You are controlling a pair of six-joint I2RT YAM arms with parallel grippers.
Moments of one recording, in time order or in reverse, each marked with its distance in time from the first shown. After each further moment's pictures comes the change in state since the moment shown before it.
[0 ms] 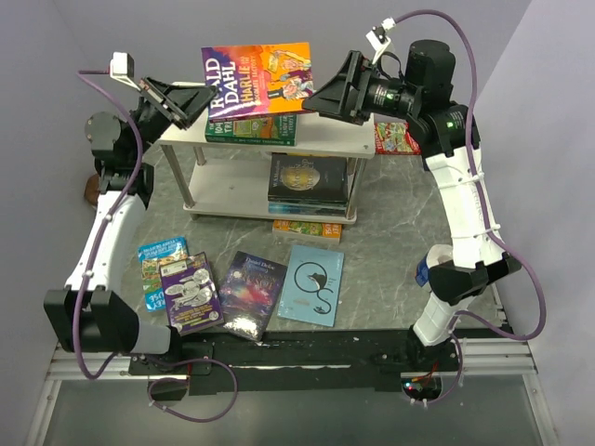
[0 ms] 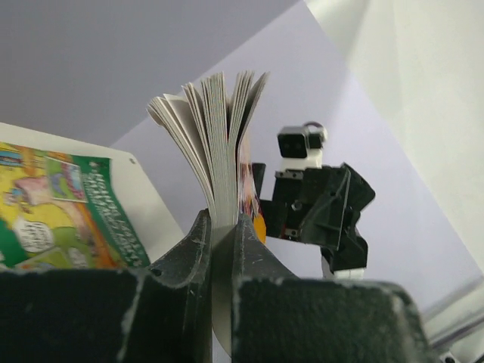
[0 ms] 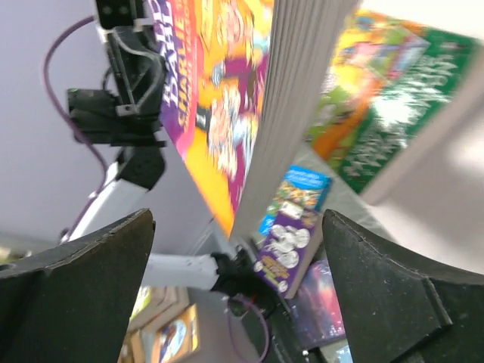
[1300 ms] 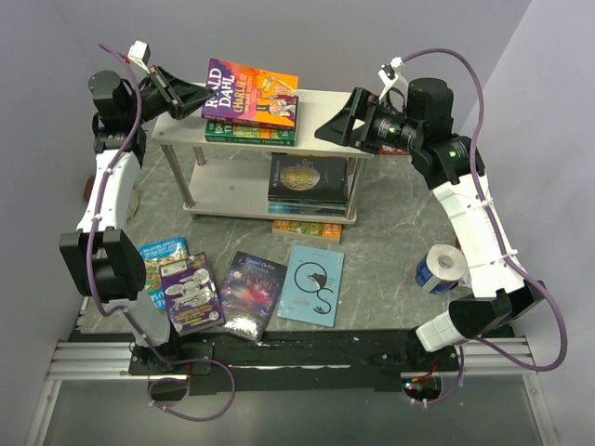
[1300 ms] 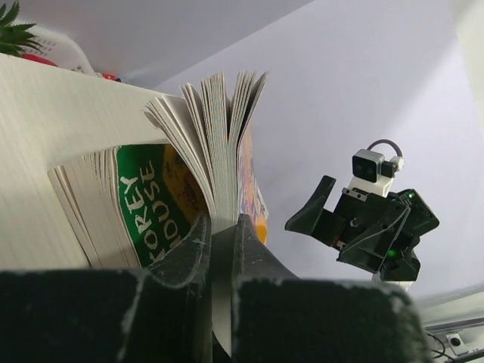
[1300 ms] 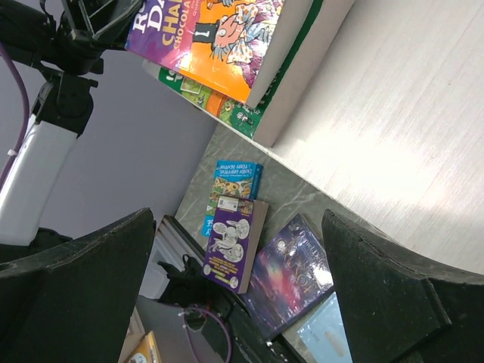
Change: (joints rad) left arm 0.117 0.370 0.359 -0.367 0.290 0.179; right arm 0.000 -0.246 -0.439 0.053 0.246 -0.082
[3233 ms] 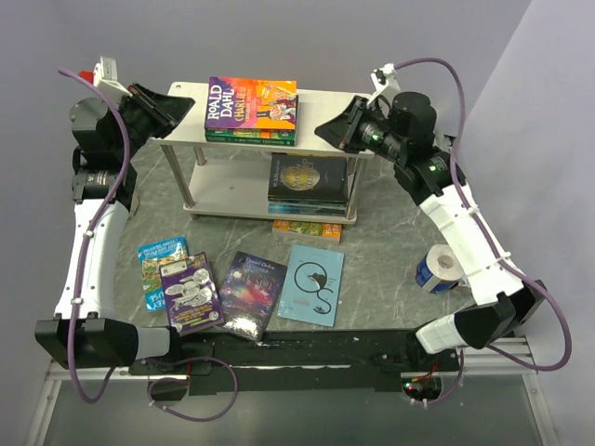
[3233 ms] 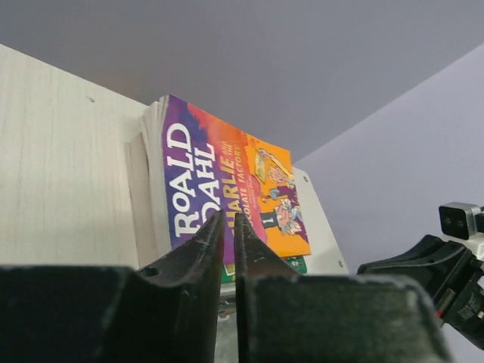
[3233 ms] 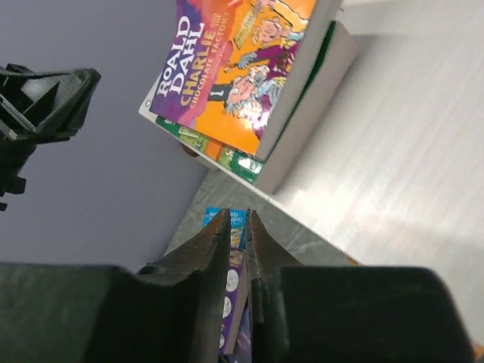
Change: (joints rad) left arm -0.051 -0.434 -0.223 -0.313 -0.537 0.395; right arm 0.092 -0.062 -0.199 0.288 0.181 0.027
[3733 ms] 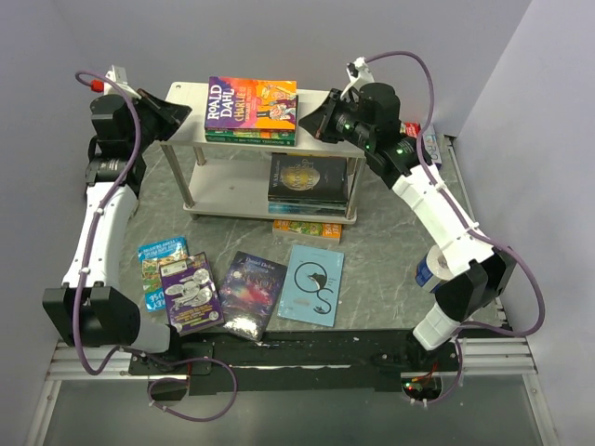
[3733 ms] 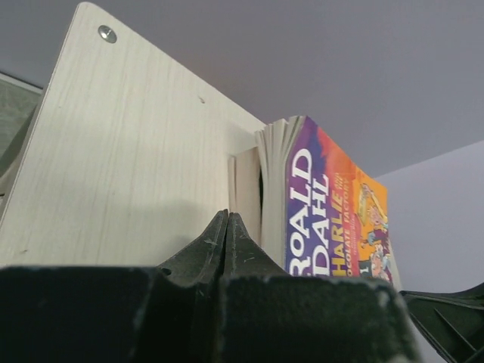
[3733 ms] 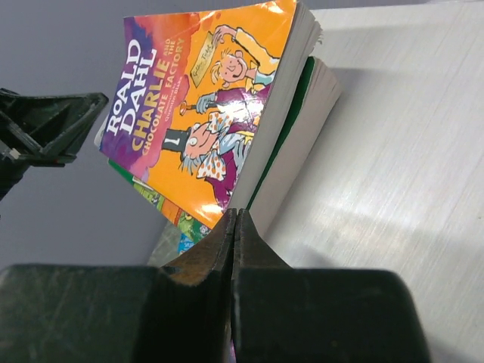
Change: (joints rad) left arm -0.011 0.105 0.002 -0.052 -0.164 0.026; right arm 0.062 0.190 0.114 0.046 0.132 -0.024
